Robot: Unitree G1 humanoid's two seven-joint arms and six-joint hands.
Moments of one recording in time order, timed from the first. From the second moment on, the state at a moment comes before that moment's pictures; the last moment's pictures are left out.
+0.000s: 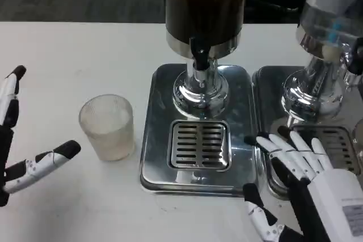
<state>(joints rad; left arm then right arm) 0.13 0.53 0.17 0.40 0.54 -0.66 0.37 0.62 -0.24 0.19 -0.40 -0.91 -0.34 -0.34</state>
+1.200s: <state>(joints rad) -0.39 0.63 -0.20 1.15 0.59 -0.82 0.41 0.48 -0.19 0.33 -0.33 -0.96 -0.30 -0.42</state>
